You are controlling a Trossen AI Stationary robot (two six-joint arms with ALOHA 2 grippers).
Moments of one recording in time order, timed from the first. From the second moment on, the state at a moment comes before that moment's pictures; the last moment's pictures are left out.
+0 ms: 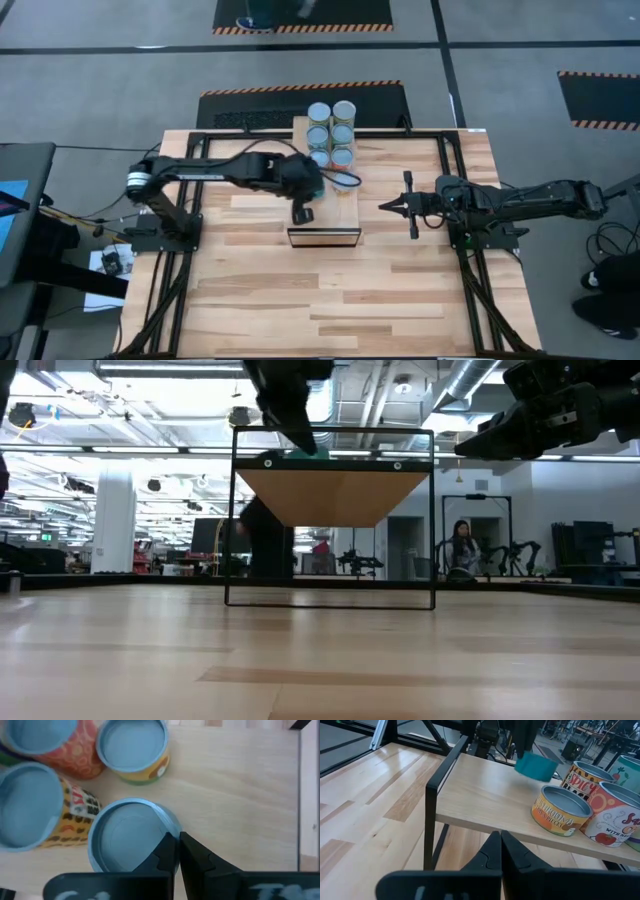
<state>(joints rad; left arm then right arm) 0.08 1.68 1.55 -0.87 -0.14 -0.01 -0.09 0.69 0.31 0.15 -0.07 -0.27</state>
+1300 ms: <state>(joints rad) 0.11 1.77 1.61 -0.85 -0.15 -0.04 -0.09 0.69 0.31 0.14 -0.07 -0.27</state>
